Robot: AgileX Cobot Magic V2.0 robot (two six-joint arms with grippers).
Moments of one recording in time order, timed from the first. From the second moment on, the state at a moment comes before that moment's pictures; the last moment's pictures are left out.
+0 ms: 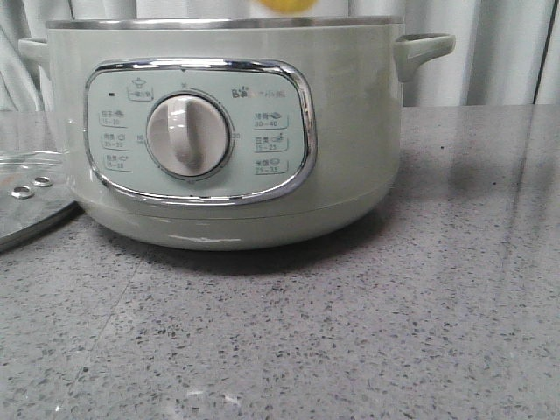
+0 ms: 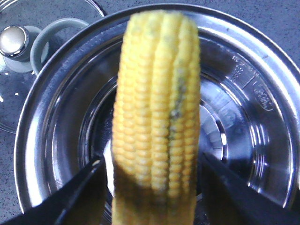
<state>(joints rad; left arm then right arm) -0.20 0.80 -0.40 -0.09 -0.47 0.01 0.57 1.77 -2.01 0.17 1.26 -0.05</state>
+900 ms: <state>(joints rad) -0.20 0.80 -0.40 -0.09 -0.50 0.01 0.57 1.73 -1.96 0.08 1.26 -0.05</state>
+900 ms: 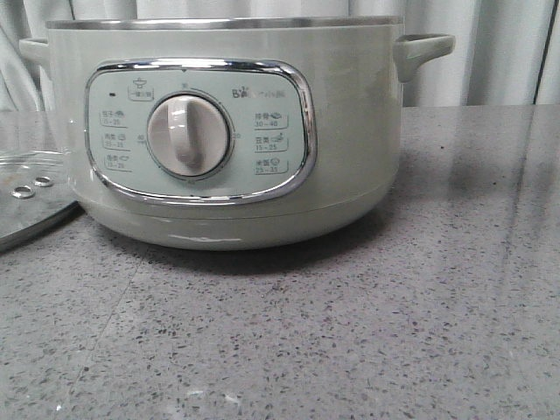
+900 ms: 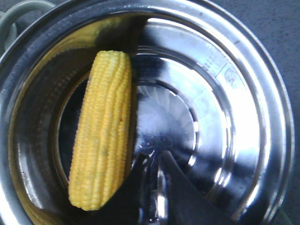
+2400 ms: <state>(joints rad) -0.20 0.04 -0.14 -0.04 -0.12 0.01 0.40 0.22 -0.28 -0.19 0.16 -0.09</state>
